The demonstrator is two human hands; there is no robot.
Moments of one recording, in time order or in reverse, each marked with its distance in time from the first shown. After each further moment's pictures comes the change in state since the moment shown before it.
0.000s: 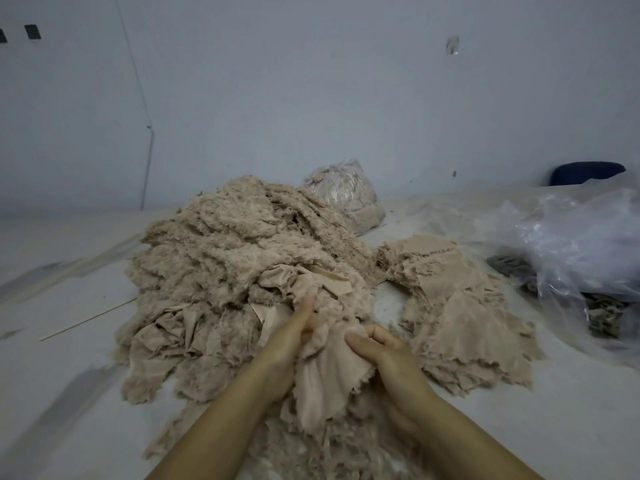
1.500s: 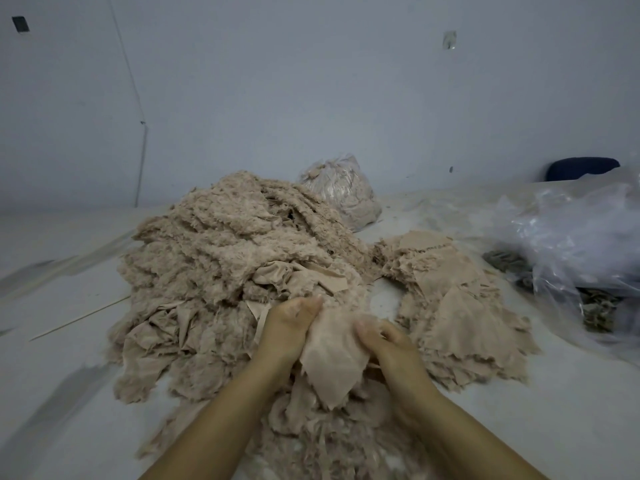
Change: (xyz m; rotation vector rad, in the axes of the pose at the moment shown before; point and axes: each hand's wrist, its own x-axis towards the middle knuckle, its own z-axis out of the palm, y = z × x) left_hand 0.007 0.000 0.008 0.138 0.118 0.379; right_hand 0.000 -0.005 -0.005 -0.315 0.126 -0.093
